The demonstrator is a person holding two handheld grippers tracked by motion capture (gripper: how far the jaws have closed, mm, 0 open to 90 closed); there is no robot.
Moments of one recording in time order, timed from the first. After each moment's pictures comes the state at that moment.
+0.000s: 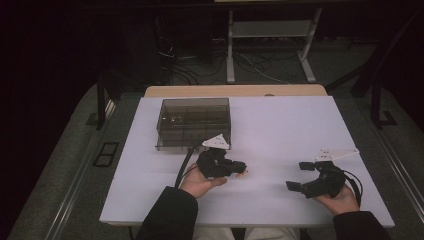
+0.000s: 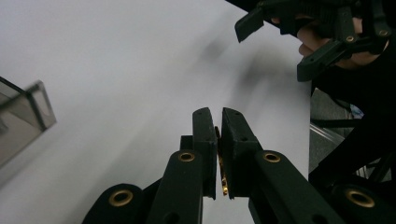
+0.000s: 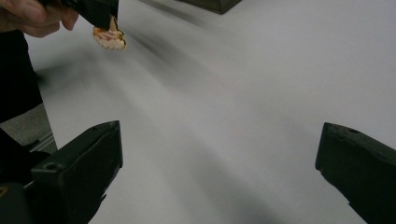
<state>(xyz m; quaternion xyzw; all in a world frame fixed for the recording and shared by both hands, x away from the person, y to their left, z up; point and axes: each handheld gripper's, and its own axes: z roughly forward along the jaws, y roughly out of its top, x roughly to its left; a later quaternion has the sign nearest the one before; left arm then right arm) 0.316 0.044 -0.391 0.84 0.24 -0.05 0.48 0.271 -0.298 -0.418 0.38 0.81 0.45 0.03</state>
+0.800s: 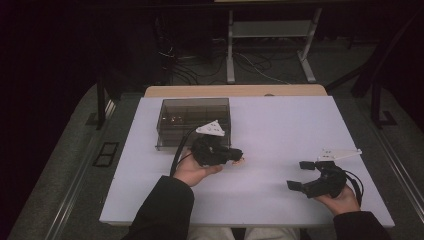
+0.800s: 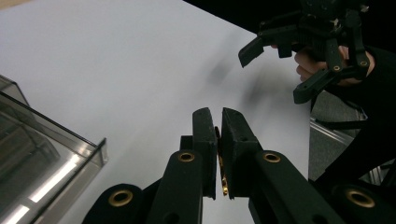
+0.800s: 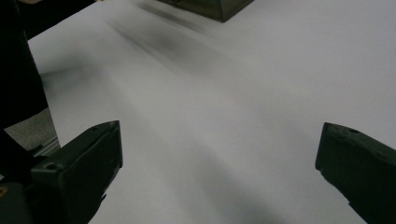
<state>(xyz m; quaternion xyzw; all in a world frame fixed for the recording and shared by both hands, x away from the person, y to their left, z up) 0.328 0.055 -0.351 0.85 0.23 -0.02 0.48 0.270 -0.301 -0.417 0.38 0.80 0.46 0.03</state>
